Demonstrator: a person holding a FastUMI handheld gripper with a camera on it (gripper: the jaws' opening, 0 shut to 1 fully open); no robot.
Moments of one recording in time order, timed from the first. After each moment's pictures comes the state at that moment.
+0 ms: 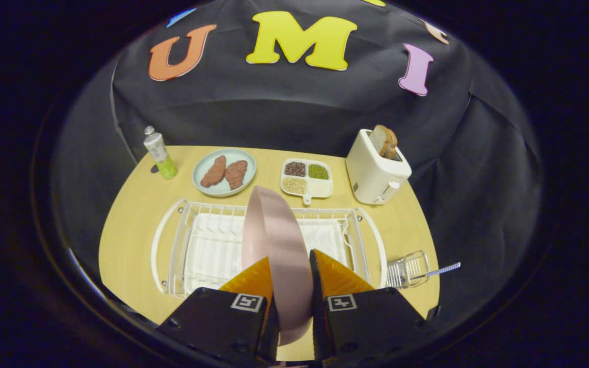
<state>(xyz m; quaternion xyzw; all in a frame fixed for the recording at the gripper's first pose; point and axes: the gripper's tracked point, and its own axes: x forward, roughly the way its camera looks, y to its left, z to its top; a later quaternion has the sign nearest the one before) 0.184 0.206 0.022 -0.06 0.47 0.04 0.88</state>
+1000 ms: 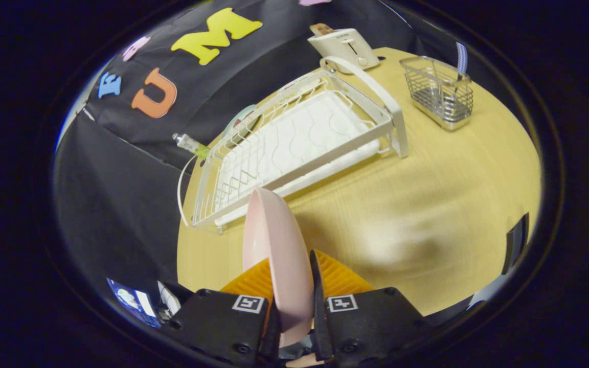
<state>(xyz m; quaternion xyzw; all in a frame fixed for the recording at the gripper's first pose) 0.016 0.142 -0.151 0.27 0.56 0.16 0.77</state>
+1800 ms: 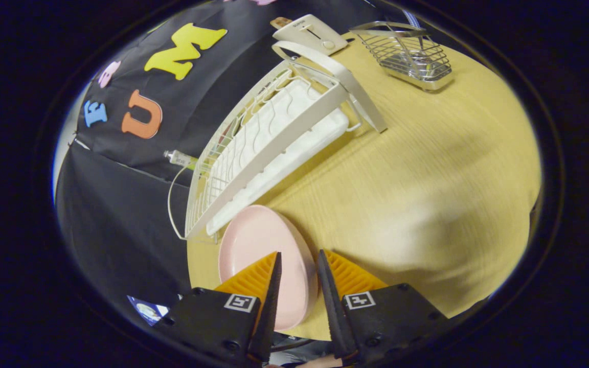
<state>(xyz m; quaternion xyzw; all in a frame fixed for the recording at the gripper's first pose) 0.025 0.125 -0.172 0.30 0.54 0.17 0.77</state>
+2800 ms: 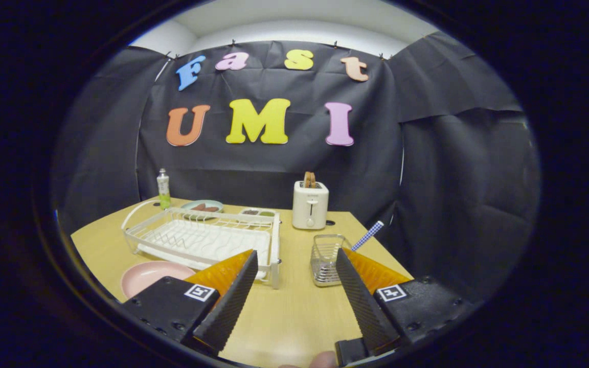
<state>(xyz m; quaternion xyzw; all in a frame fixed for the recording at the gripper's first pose) 0.059 -0.053 -0.044 -0.03 0.14 0.03 0.99</state>
